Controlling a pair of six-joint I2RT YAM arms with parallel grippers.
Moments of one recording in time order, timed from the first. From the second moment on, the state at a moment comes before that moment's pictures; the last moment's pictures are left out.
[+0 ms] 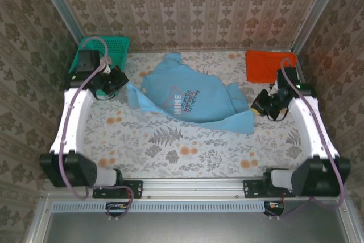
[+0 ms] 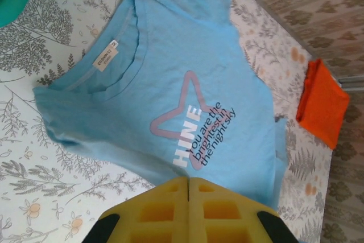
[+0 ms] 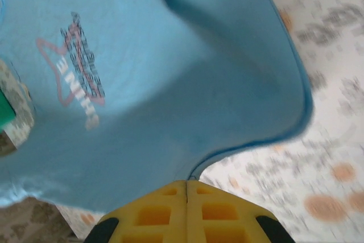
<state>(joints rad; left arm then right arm) -0.04 1.42 1.47 -0.94 0.41 -0.61 -0.09 1.32 1.21 -1.12 -0.41 0.64</state>
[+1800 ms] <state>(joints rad) -0.22 1.40 1.30 -1.11 0.15 -0.60 -0.04 1.19 0.92 -1.01 -0.19 0.62</state>
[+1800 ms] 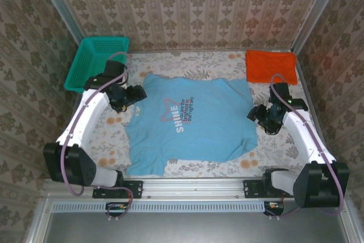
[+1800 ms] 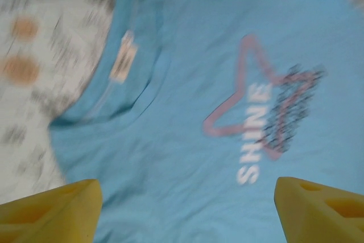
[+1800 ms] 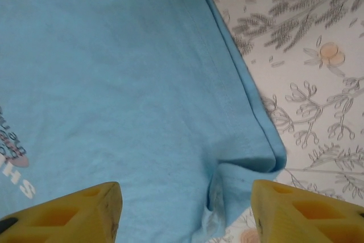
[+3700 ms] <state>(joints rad) -0.47 1.06 0.53 -1.21 0.10 -1.10 0.11 1.34 0.72 -0.90 -0.32 0.65</state>
